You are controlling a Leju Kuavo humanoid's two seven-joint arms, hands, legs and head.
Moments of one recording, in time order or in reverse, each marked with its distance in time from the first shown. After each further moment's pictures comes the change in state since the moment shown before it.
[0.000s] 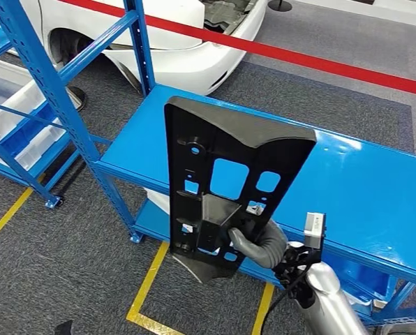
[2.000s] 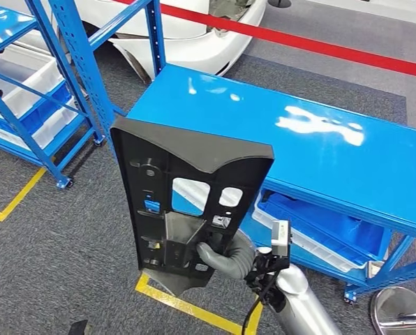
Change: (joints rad) left arm 0.000 -0.013 -0.071 0.001 -0.111 -0.008 0.119; right arm -0.024 0.097 0.111 0.093 0.043 0.035 -0.073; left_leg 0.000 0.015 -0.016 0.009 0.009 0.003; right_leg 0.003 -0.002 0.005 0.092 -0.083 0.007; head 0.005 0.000
